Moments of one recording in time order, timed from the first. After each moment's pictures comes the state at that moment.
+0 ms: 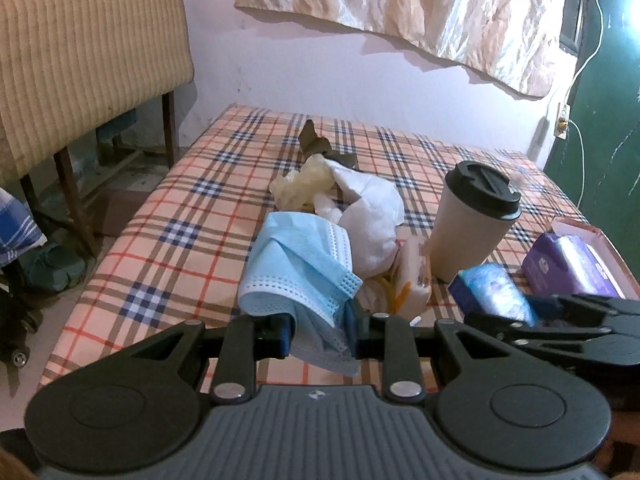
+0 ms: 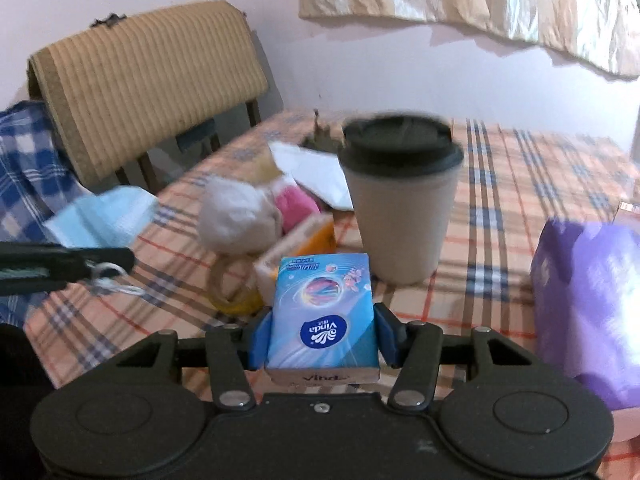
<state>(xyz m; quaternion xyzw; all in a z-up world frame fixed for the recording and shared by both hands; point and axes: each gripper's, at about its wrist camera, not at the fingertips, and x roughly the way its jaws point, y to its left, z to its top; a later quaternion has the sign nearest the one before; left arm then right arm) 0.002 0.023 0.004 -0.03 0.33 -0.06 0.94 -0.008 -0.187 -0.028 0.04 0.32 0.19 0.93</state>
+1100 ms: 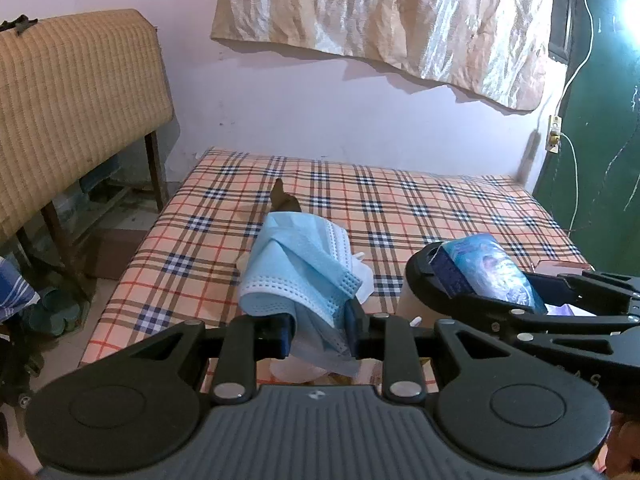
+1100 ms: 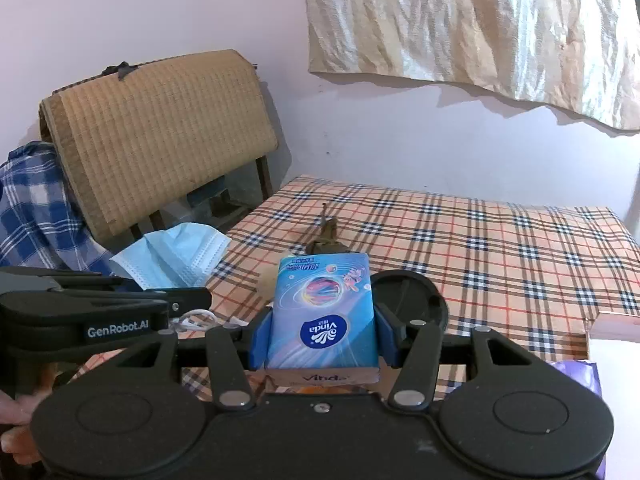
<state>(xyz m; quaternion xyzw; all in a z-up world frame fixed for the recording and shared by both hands) 0.040 -0.015 0.059 -0.01 0.31 -0.07 0.95 0.020 -0.198 0.056 0.04 0.28 0.19 0.94</state>
